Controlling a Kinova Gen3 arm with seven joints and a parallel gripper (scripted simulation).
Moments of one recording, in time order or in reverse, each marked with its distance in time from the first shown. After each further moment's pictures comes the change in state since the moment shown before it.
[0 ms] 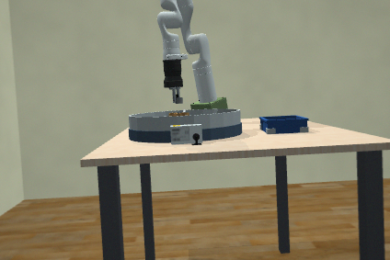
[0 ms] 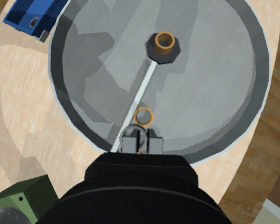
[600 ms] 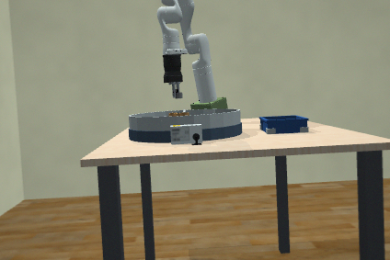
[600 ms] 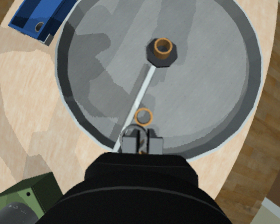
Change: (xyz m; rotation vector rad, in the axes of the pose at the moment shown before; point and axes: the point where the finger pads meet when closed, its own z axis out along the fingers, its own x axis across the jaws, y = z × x) arm 0.000 0.000 -0.021 0.000 0.000 0.003
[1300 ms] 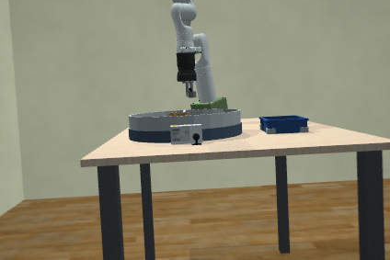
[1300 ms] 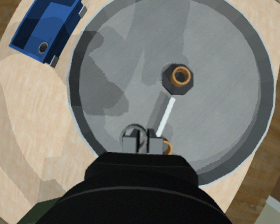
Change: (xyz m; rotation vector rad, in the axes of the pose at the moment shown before) arm -0.037 -0.057 -0.001 -0.006 0.003 0.042
